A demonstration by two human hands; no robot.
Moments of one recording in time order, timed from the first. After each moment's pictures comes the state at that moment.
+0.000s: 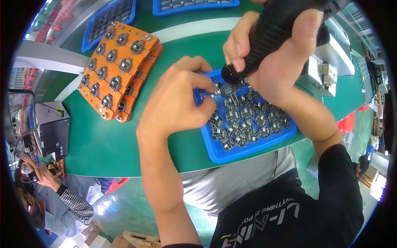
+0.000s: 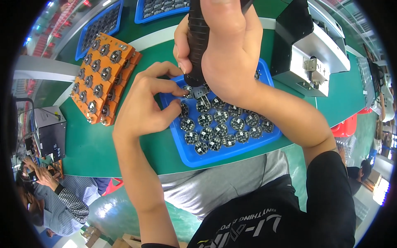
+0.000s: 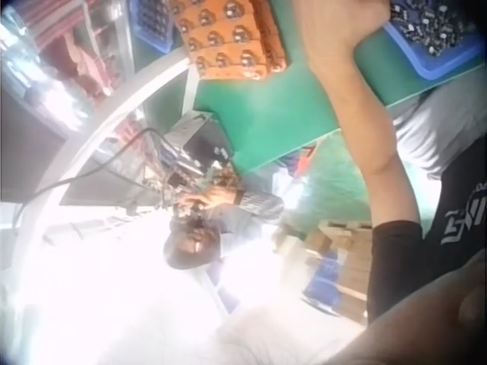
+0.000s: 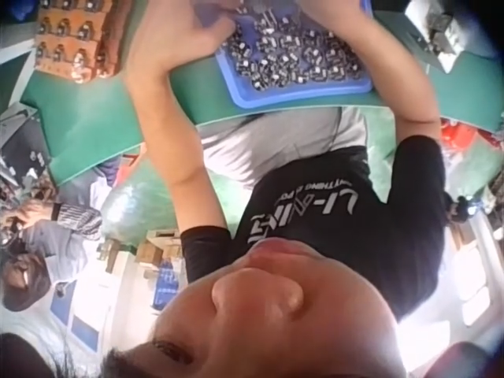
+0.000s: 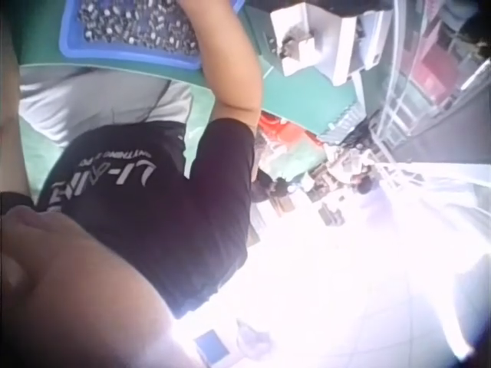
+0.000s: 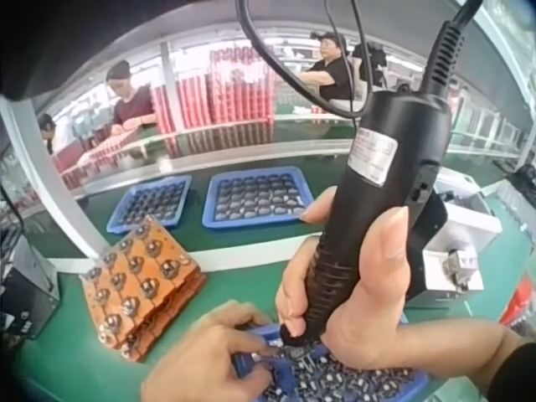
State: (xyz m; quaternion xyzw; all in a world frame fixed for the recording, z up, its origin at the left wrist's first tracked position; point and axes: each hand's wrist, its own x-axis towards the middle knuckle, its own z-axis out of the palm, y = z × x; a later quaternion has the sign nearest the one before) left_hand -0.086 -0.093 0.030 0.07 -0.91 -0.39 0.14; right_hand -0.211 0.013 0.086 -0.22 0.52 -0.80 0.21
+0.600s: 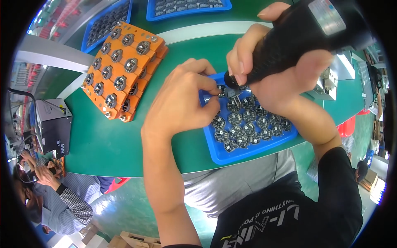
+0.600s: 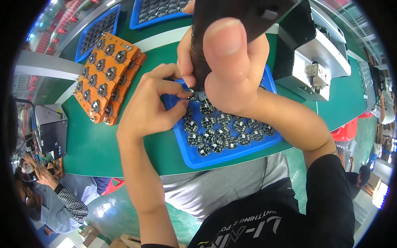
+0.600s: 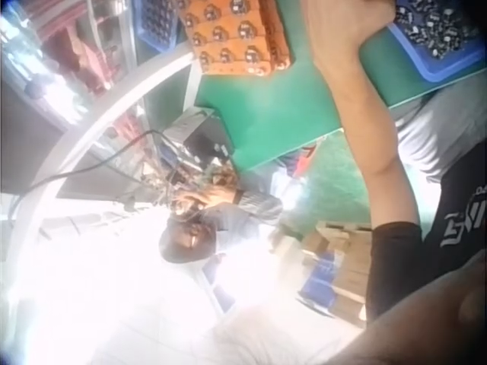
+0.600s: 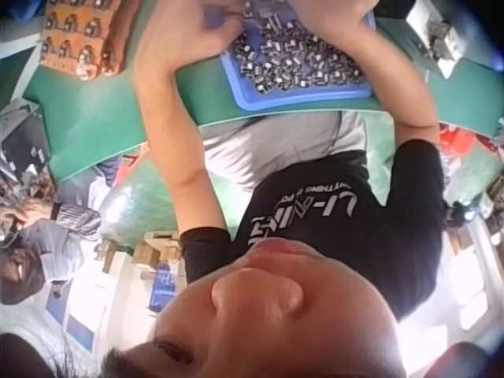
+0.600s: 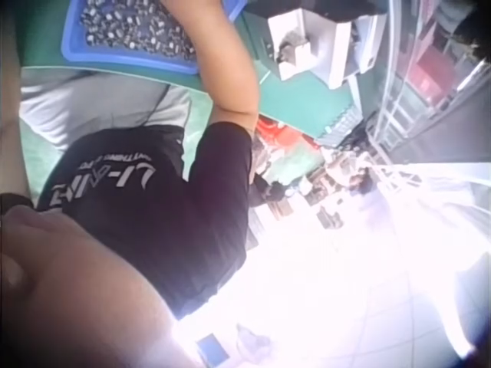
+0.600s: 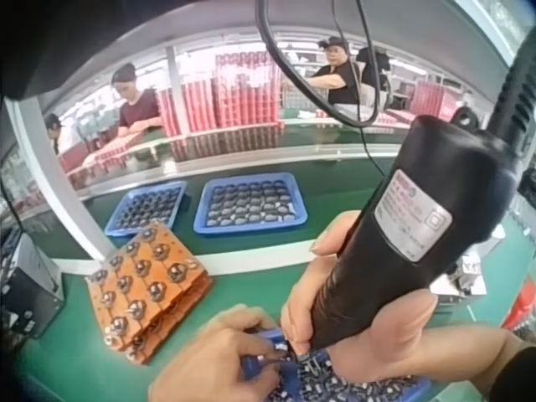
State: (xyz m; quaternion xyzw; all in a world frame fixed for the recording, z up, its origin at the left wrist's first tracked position) left_hand -0.088 -0.095 0.030 0.05 -0.92 -0.37 0.14; right_hand -0.222 0.036 0.073 -0.37 0.53 -0.74 0.21
